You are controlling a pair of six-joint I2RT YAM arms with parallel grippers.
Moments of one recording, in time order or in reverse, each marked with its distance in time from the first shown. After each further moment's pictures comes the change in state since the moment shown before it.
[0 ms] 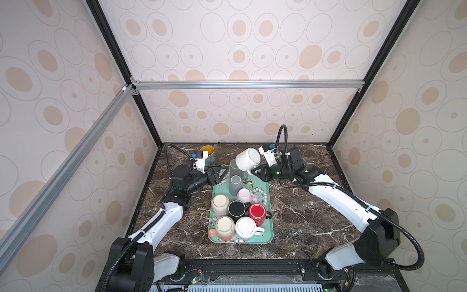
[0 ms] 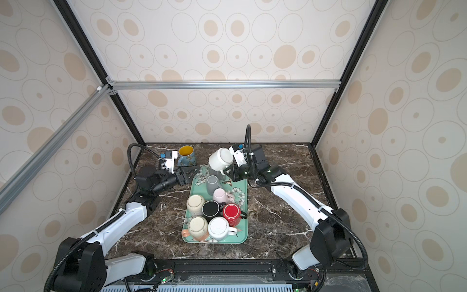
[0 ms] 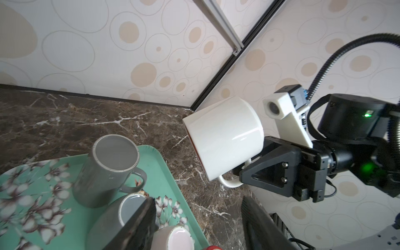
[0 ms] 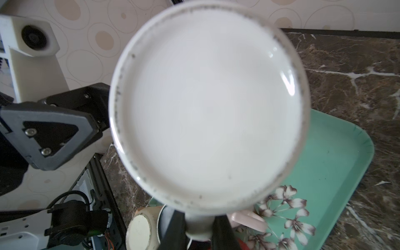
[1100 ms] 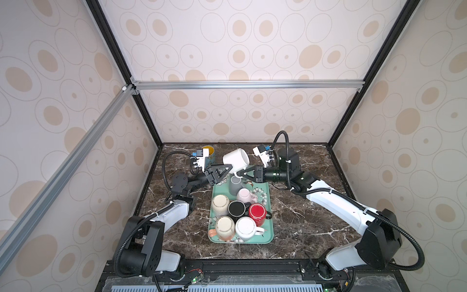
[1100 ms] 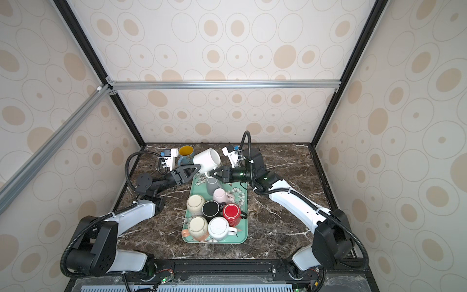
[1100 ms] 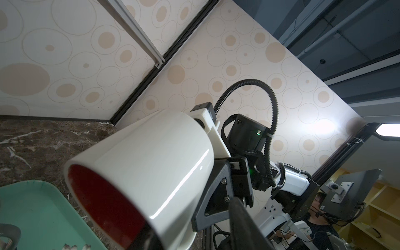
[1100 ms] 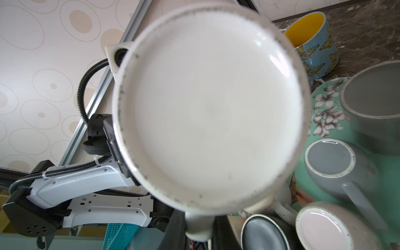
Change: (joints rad) left arm -0.029 0.179 -0.052 0.768 0.220 -0.532; right arm 0.063 -0.023 -0.105 0.339 -0.266 0.333
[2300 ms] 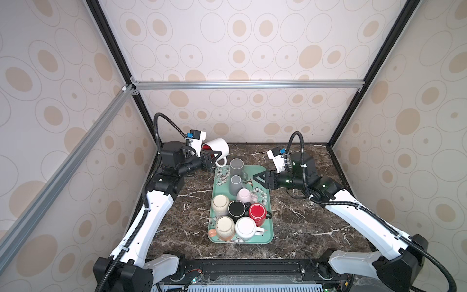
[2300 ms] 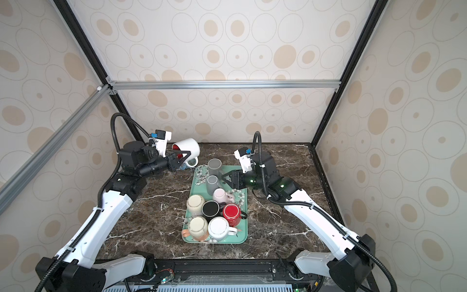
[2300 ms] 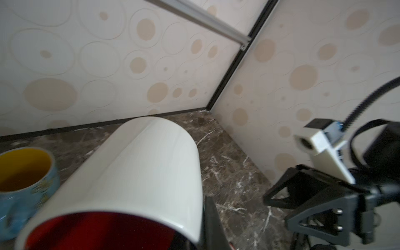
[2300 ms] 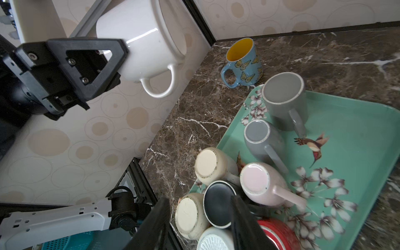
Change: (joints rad) left arm 0.046 -0.217 0.591 -1.597 -0.396 0.940; right arm 0.016 -0.248 0.000 -0.399 0.331 -0.180
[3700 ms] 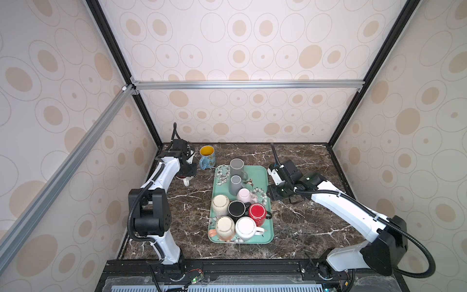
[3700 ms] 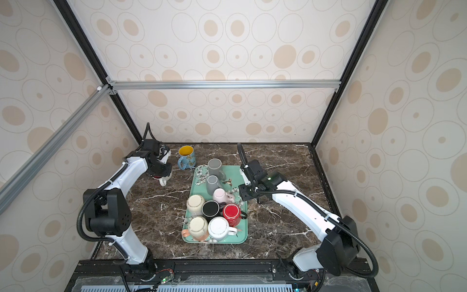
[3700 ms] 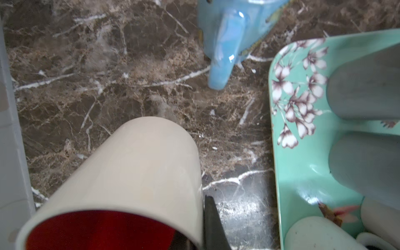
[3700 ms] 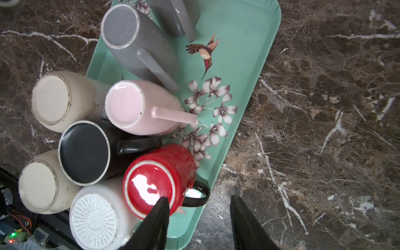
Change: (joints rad) left arm 0.196 0.623 0.294 -0.489 -0.467 0.361; right arm 0.007 0.222 0.066 -0.423 0.359 -0.192
